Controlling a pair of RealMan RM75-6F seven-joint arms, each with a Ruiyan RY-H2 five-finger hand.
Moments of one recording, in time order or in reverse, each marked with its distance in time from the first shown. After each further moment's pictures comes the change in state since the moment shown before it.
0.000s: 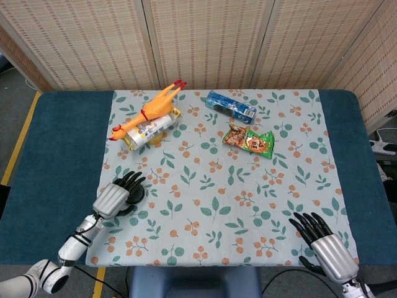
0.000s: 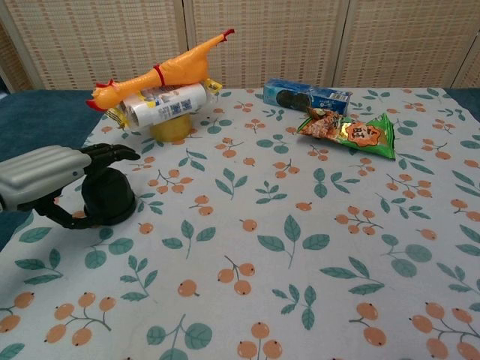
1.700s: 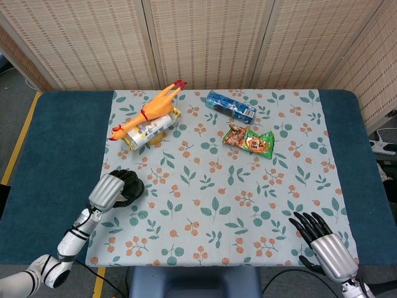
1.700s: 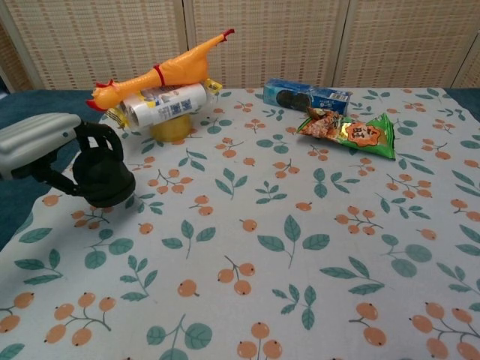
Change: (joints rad) left arm -0.019 -0.007 -0.027 0.027 -0.010 0.104 -0.134; right arm 0.001 -0.003 0.003 -0.003 0.008 -0.008 -0.010
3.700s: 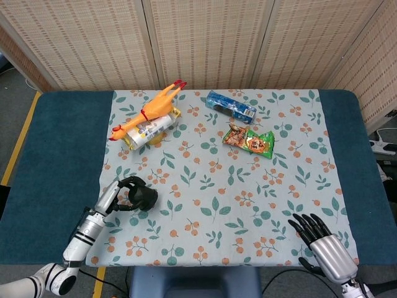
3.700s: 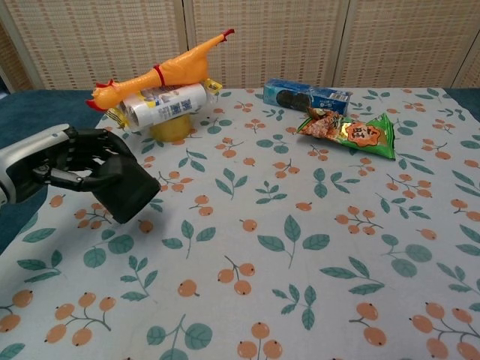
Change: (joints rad) left arm 0.033 -0.005 -0.018 -0.123 -0.113 -0.086 -0.683; right arm 0.003 0.004 -0.008 -0.004 -0.005 -0.013 0.001
